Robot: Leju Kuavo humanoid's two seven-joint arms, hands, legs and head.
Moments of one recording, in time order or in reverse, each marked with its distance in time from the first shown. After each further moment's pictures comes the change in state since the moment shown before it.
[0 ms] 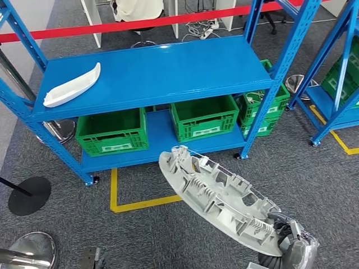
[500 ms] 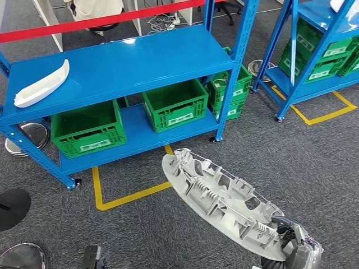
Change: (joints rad) left arm -0.001 -0.011 -0.004 0.001 -0.014 -0.004 -0.004; right arm 0.020 0.002 -0.015 -0.017 -0.003 0.000 0.000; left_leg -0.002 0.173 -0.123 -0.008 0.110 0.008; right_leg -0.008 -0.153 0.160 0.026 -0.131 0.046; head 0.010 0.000
